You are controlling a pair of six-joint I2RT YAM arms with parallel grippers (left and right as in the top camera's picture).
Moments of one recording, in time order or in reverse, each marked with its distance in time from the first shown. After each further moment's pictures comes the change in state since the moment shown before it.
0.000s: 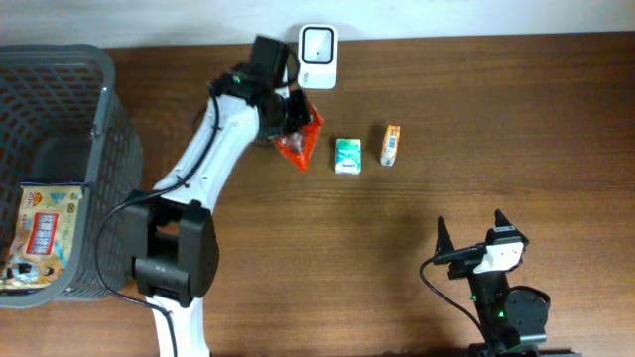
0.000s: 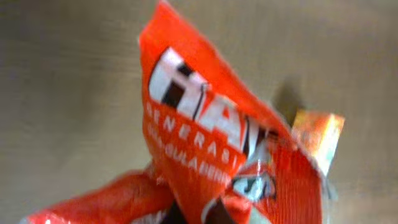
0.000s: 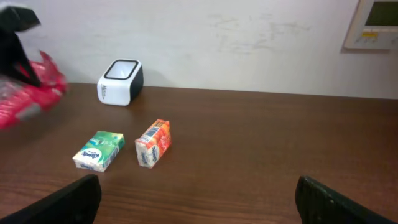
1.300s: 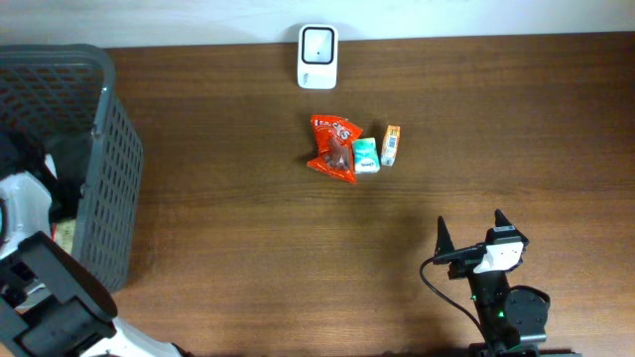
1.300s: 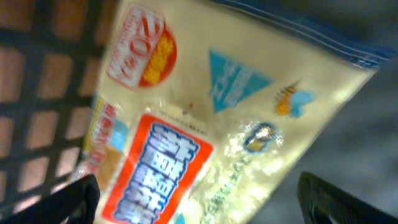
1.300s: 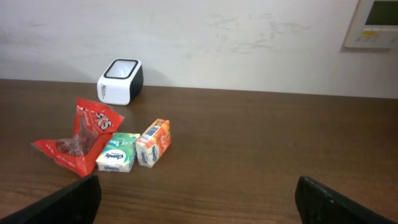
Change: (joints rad) left arm 0.950 -0.211 -0.465 0.085 -0.513 0.781; right arm 0.000 0.000 0.000 -0.001 0.000 0.000
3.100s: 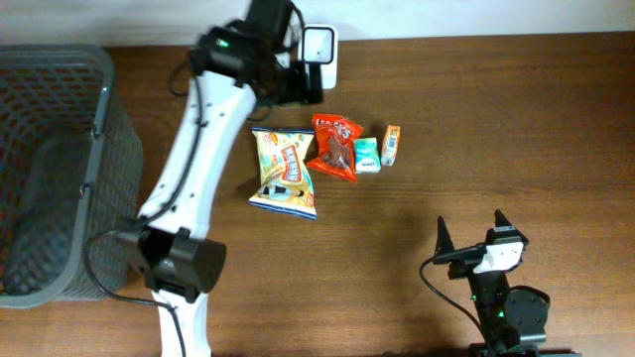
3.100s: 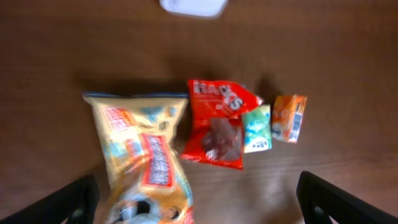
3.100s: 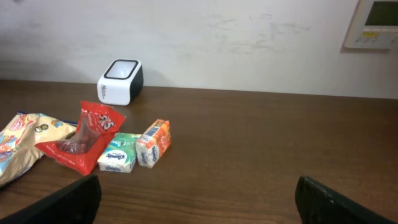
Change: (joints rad) left arm -0.973 0.251 1.057 -0.636 0.381 -0.631; right arm 0.000 0.000 0.000 0.000 0.000 -0.001
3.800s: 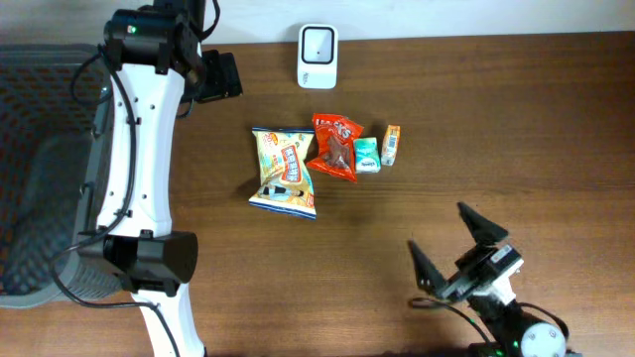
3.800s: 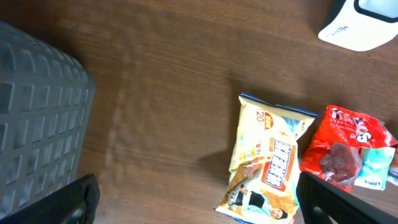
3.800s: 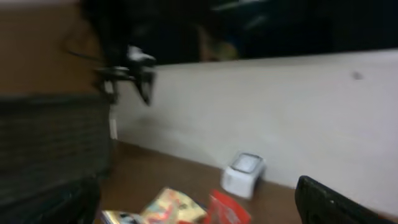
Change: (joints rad) left arm 0.208 -0.011 0.107 -0.227 -0.217 0.029; right arm 0.000 0.000 -0.002 0.439 -0.526 0.208
